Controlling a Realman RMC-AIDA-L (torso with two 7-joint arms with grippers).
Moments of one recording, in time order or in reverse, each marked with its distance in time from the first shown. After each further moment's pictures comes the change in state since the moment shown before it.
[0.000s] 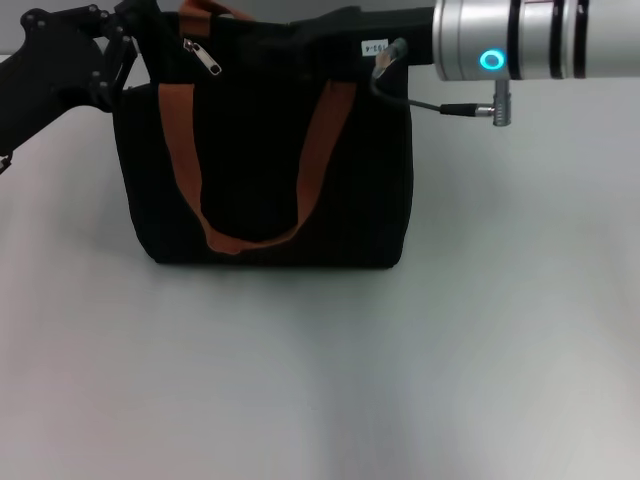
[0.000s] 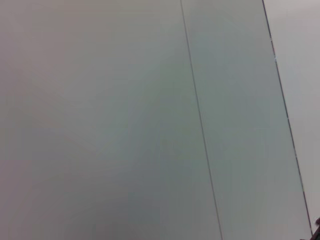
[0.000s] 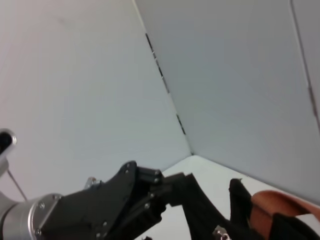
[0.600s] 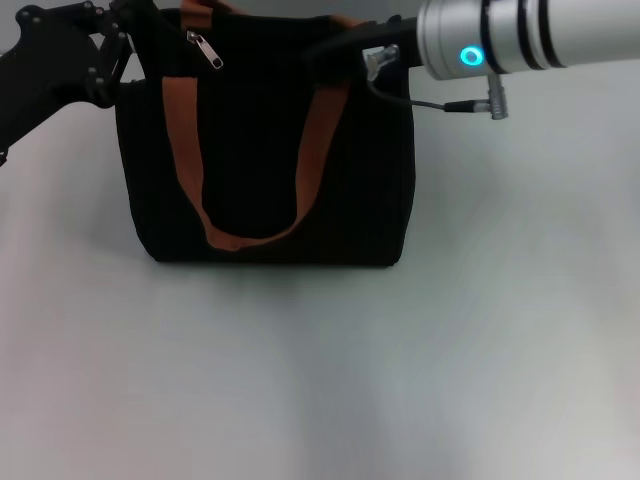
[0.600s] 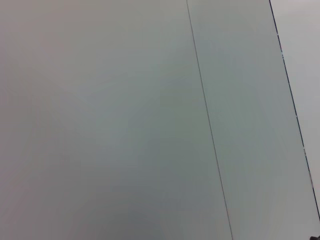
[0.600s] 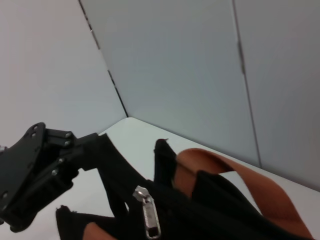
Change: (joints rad) left arm -0.002 0.003 -0.008 0.000 0.001 -0.024 0.009; right arm 0.045 0.006 -0.002 -0.002 -0.285 0.088 0.233
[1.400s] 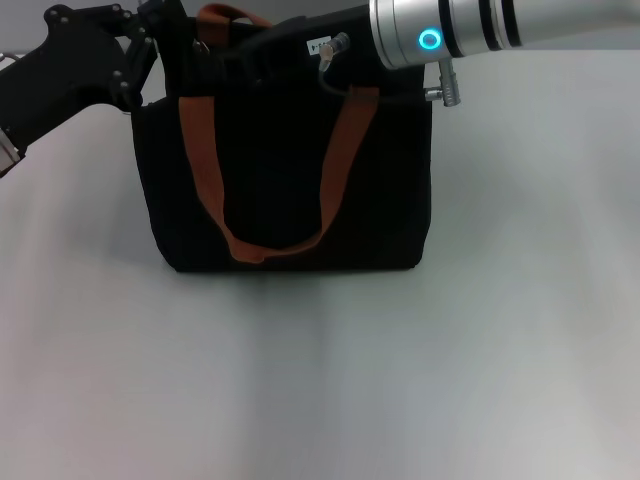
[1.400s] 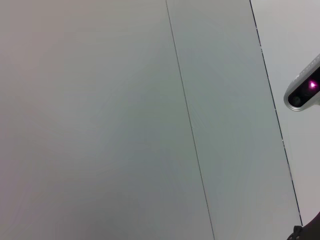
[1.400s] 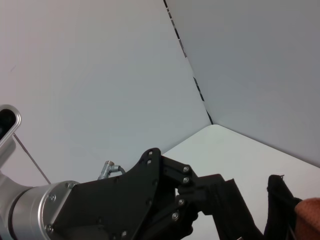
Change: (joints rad) left arm -0.032 -0.003 0.000 0.000 0.052 0.001 0.001; right arm 0.233 -0.001 0.175 0.348 0.196 -0.171 -0.299
